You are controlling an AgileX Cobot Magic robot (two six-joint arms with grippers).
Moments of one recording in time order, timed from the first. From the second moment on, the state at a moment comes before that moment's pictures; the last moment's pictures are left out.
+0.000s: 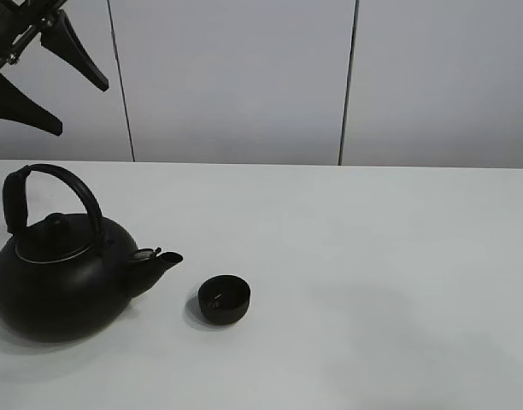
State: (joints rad) left arm -0.05 1.77 -1.33 -0.79 0.90 0.10; right arm -0.06 0.06 -0.47 0.04 1.08 -0.08
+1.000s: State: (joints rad) left arm -0.05 1.77 -1.33 -0.79 0.83 0.11; right arm -0.06 0.06 -0.47 0.04 1.08 -0.07
